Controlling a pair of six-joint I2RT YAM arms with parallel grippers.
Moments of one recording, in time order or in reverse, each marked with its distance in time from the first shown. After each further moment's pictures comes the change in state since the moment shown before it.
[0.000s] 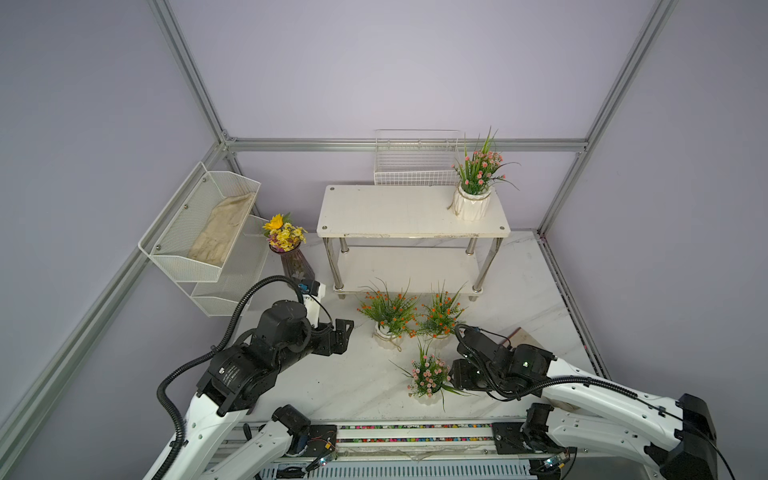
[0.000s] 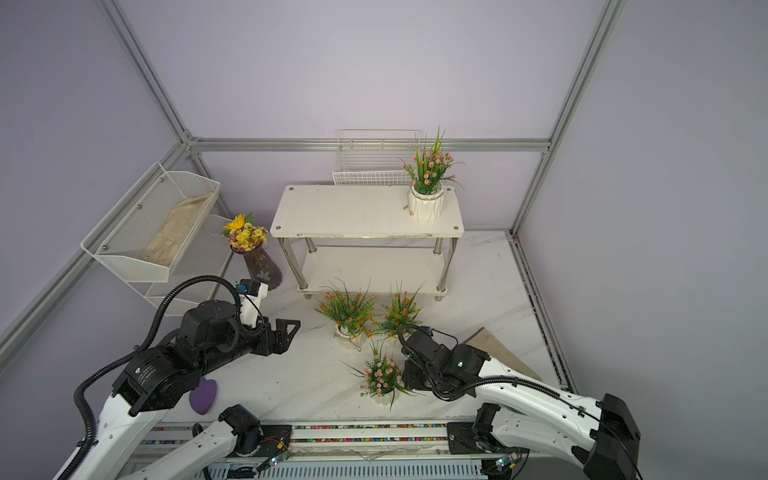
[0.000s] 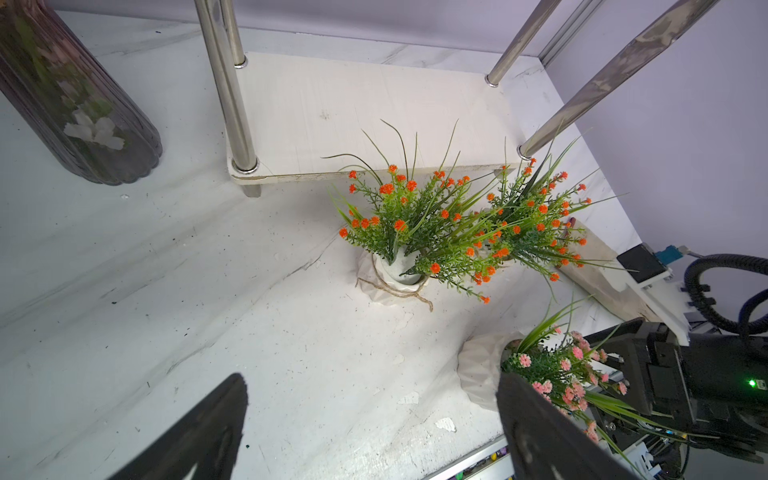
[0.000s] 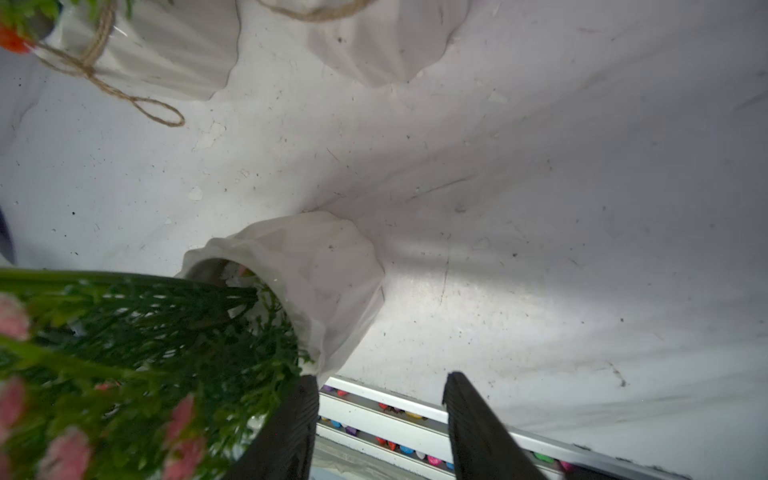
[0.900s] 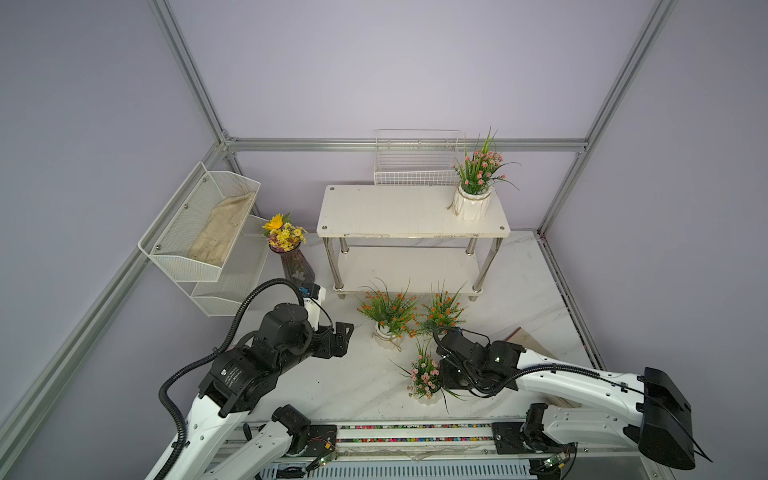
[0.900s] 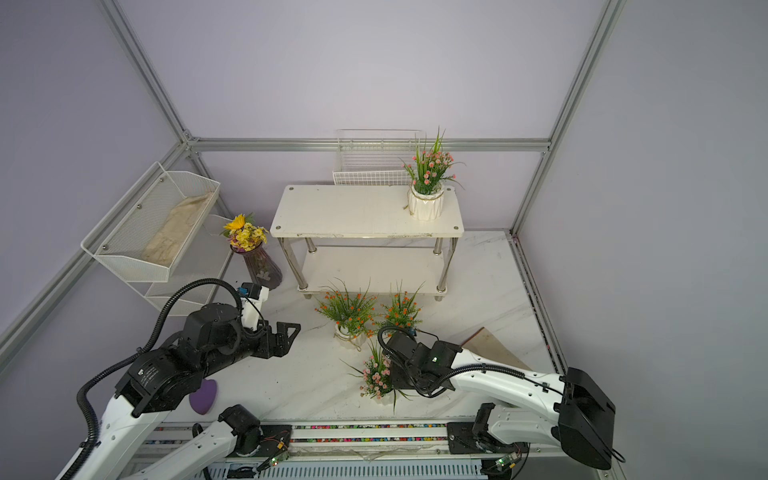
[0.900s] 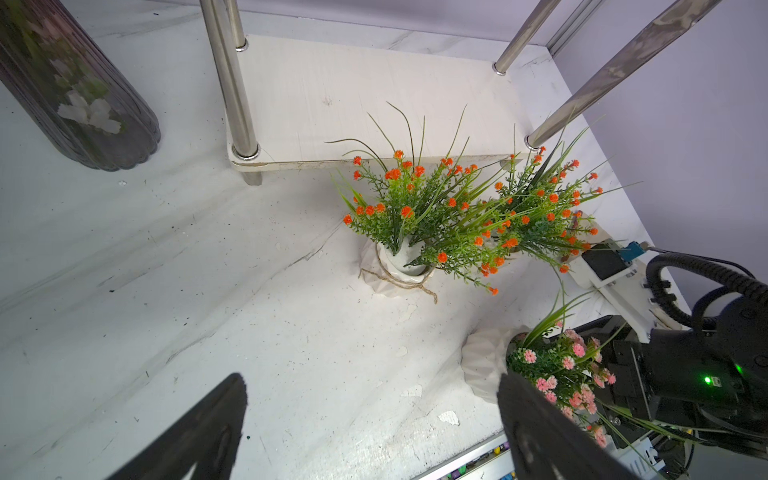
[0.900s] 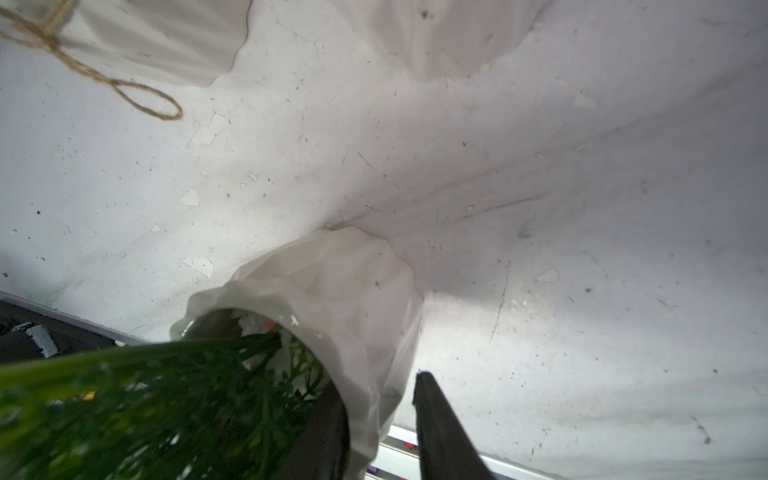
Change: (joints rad) left arm 0.000 -0.018 -0.039 -0.004 0.003 -0.006; right arm 0.053 0.208 0.052 0.092 0.023 0.010
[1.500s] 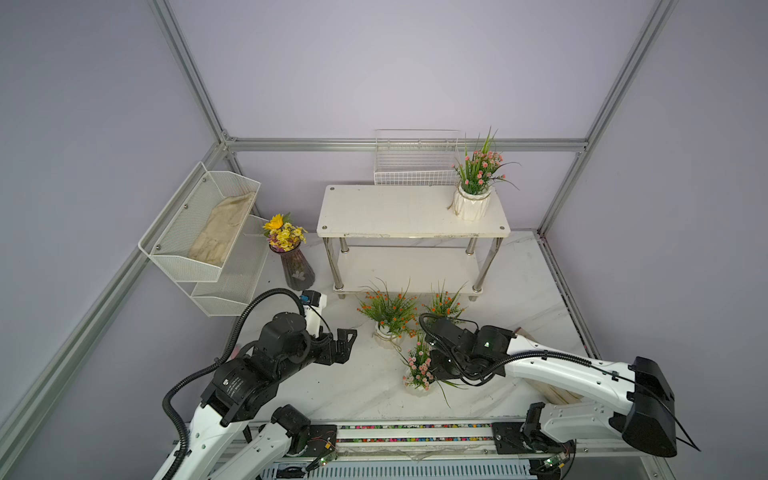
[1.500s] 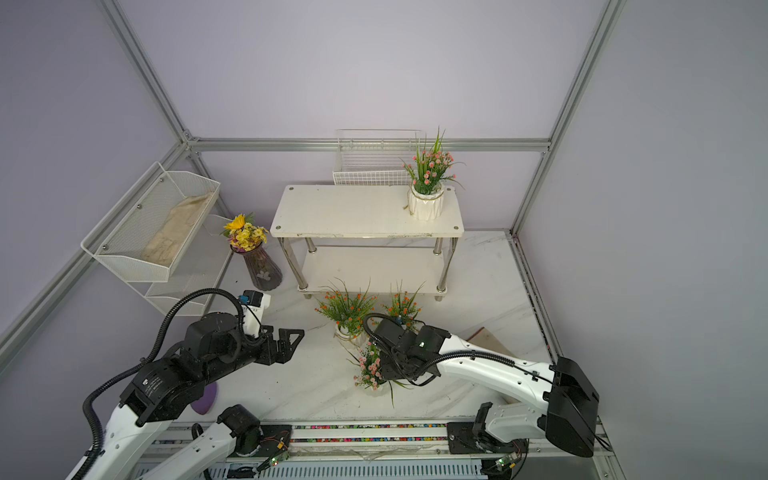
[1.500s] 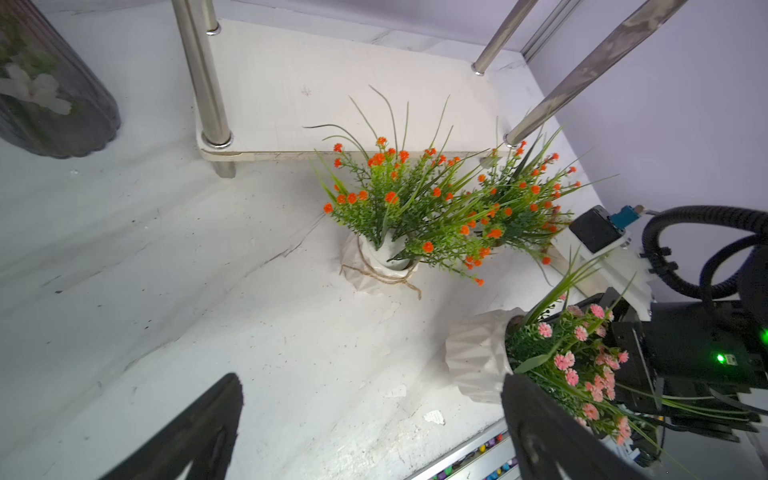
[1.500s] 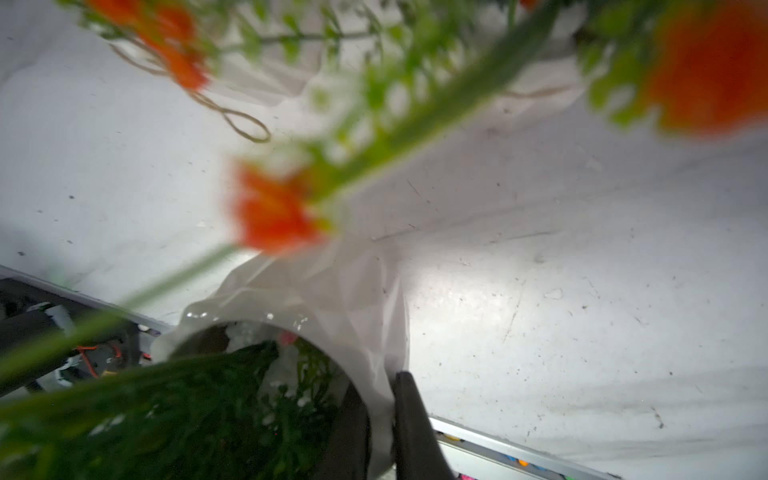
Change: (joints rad) left arm 0.000 -0.093 -0.128 0.112 0.082 -0.034; right arm 0.005 0.112 0.270 -0.159 0.012 -0.102
